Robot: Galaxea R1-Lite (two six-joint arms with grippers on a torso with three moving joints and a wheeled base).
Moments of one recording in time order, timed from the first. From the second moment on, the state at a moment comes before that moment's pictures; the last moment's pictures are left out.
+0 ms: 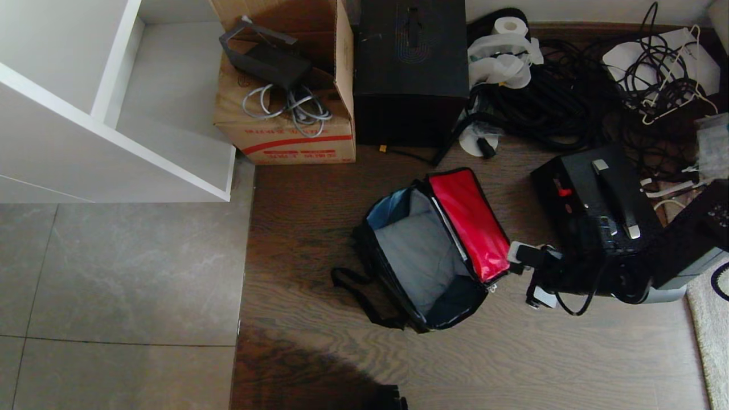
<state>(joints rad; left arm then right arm) 0.00 0.00 0.00 -0.03 0.01 -0.04 -0.01 2.20 -0.91 -0.58 0.24 -1.10</state>
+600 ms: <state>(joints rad) 0.00 0.00 0.00 -0.03 0.01 -0.04 -0.01 2.30 -0.91 -0.77 0.27 -1.23</state>
